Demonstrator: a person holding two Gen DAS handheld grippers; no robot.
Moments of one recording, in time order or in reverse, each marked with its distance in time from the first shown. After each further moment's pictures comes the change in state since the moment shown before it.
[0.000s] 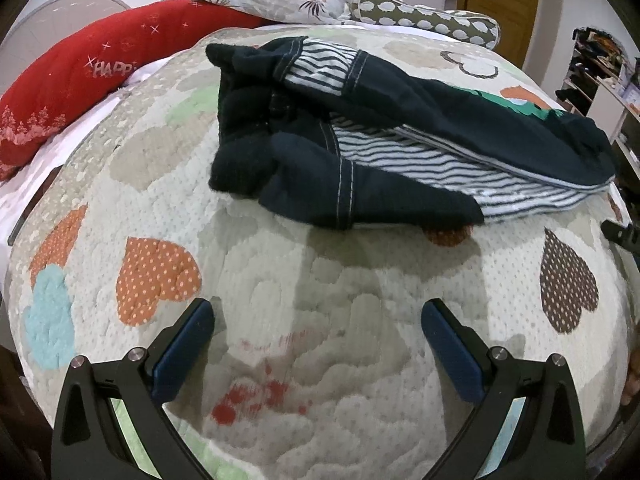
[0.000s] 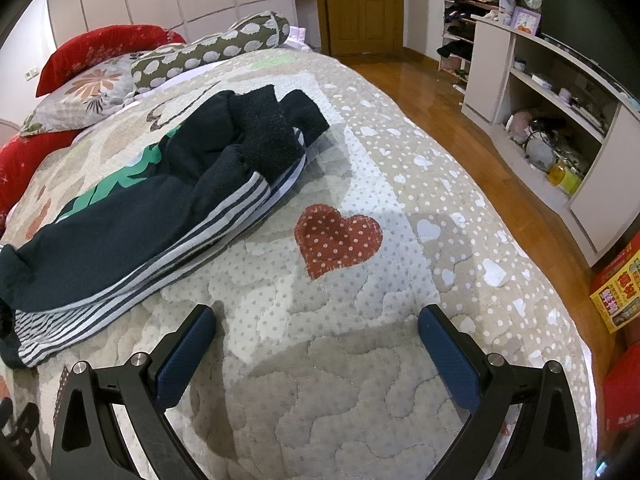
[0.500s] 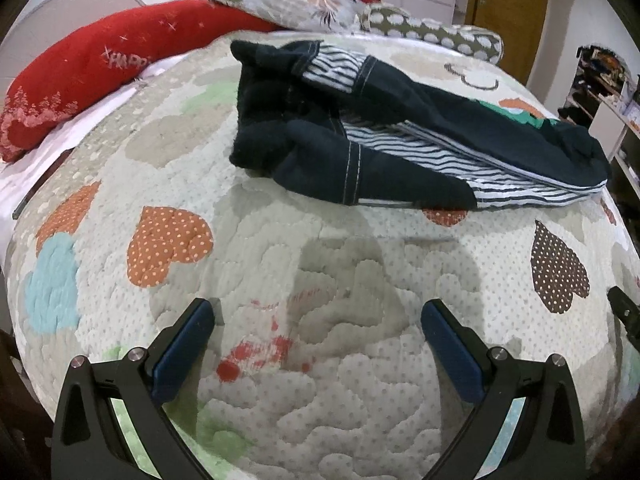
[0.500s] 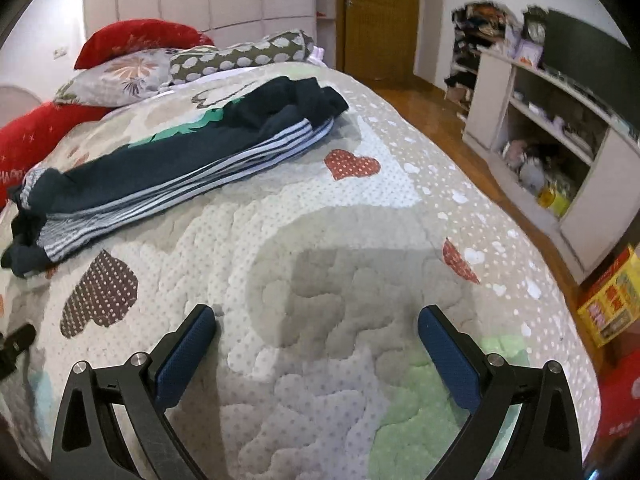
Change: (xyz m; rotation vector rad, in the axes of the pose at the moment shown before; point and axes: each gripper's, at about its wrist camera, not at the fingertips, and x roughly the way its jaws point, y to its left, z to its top) left arm -0.010 0.003 -0.021 -0.050 -0.065 0.004; right arm -0.059 0.013 -0.077 -0.058 -0.087 -0.011
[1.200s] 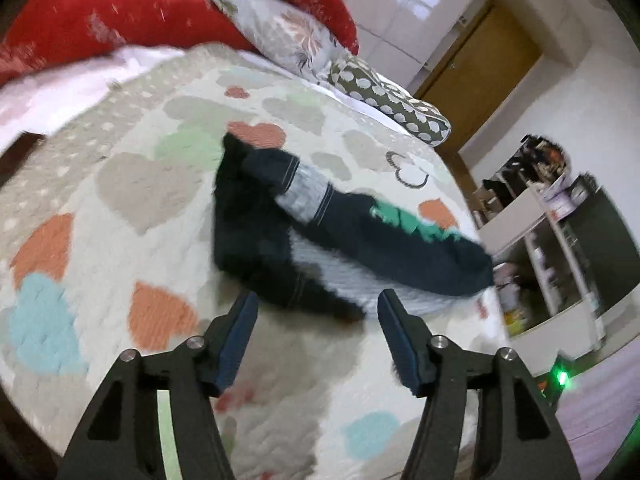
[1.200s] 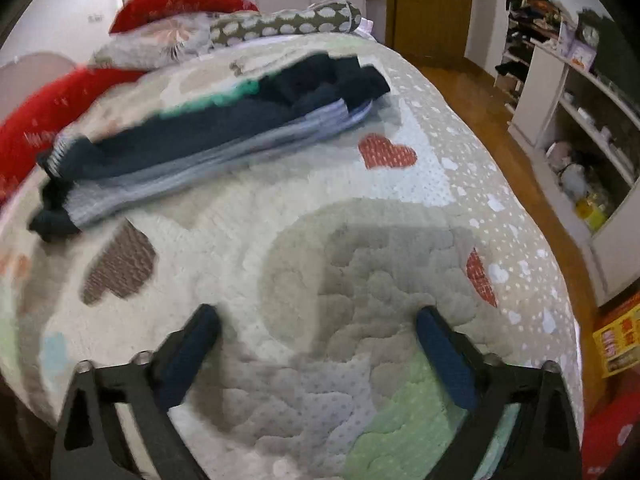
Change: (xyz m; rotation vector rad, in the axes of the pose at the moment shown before) left arm -0.050 0.059 0.093 -0.244 0.017 -0.435; right arm 0.002 -0.007 0.019 -0.117 0.108 0.172
